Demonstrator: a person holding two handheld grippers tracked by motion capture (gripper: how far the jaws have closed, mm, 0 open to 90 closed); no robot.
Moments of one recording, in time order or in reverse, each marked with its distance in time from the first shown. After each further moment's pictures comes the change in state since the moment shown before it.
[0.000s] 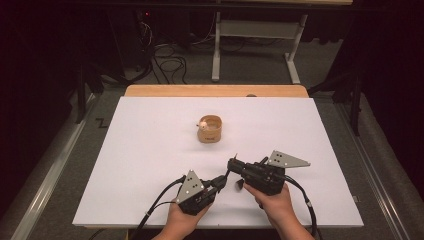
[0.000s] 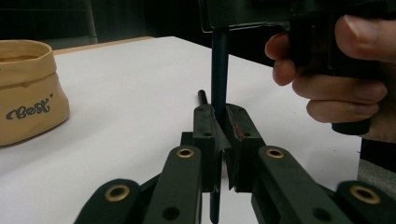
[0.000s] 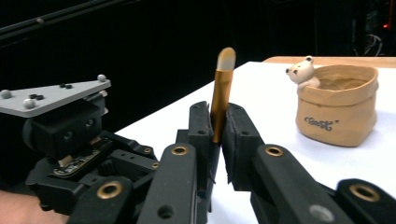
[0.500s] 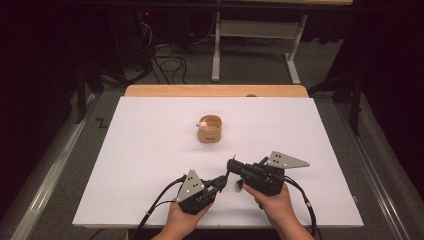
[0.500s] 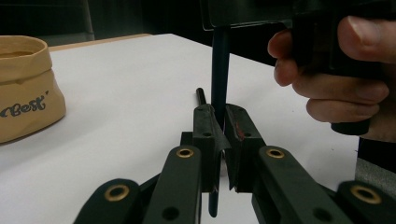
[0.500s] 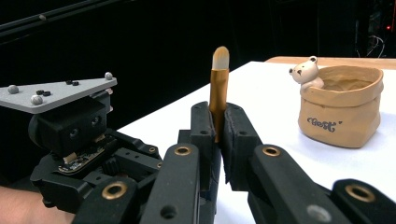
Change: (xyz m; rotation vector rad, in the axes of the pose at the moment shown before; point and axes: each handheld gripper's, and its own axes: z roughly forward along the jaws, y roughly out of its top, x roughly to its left) left arm 0.001 0.000 0.001 0.007 -0.011 -0.009; right arm 0.001 0.000 0.001 0.005 0.008 -0.013
